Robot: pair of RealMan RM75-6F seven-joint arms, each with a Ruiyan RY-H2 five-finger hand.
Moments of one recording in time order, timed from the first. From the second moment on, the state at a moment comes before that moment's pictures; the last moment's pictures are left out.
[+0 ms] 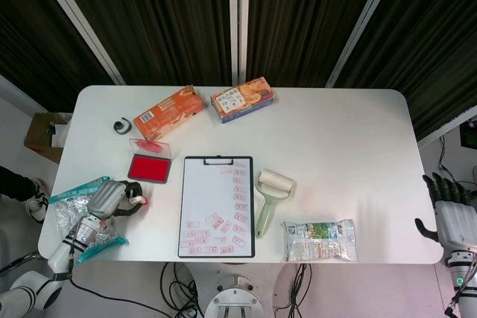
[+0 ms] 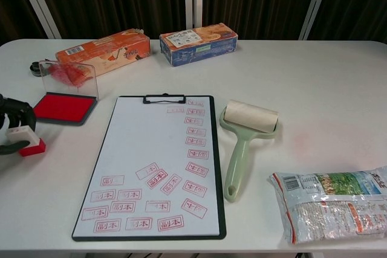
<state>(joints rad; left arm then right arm) -0.39 -1.65 0.11 -0.83 1.62 1.25 -0.55 0.08 -1.05 0.05 -1.72 -1.27 1.33 -0.20</state>
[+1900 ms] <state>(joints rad) -0.36 -1.59 0.10 -0.91 1.64 1.34 -0.51 0.09 -1.04 0.05 -1.74 -1.24 1.30 -0.23</state>
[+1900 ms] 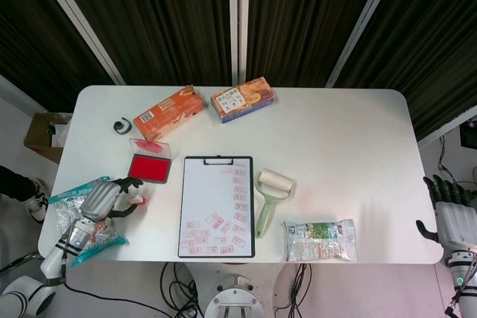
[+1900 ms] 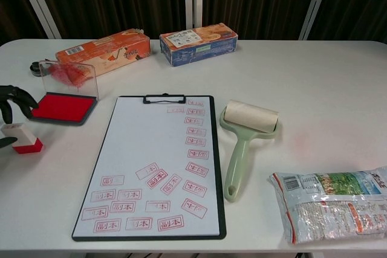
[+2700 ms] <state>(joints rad) -0.17 -1.12 0.01 -1.36 1.48 1.52 -0.15 0.07 -1.08 0.03 -1.62 -1.50 1.46 -0.11</state>
